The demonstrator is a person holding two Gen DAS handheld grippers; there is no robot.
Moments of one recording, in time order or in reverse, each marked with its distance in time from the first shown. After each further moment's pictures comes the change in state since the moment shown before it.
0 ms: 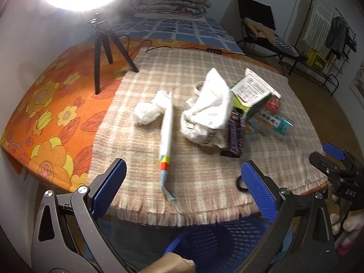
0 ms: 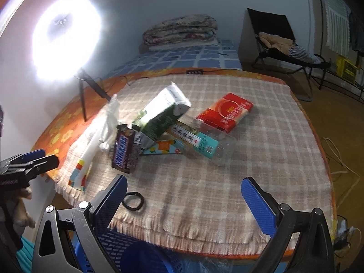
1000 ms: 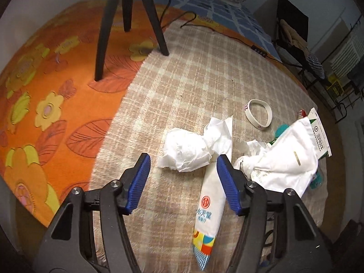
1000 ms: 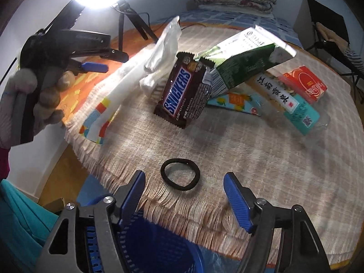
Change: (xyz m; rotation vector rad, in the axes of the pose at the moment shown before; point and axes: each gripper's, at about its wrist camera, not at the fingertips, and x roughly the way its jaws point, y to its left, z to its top) left arm 0.122 0.078 0.077 -0.234 0.206 -0.041; right arm 0.084 0.068 -0.030 -0.212 0.268 0.165
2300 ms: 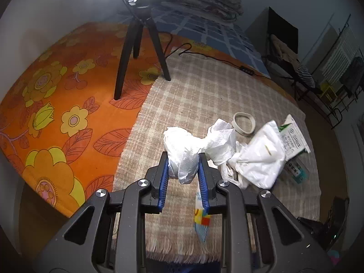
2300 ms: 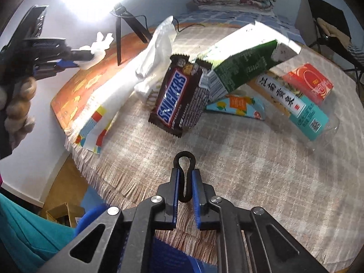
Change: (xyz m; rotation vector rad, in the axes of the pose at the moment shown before) left arm -0.083 0.006 -0.028 0.041 -0.152 -0.013; right arm 0.002 -0.010 0.011 0.028 -0.027 0.042
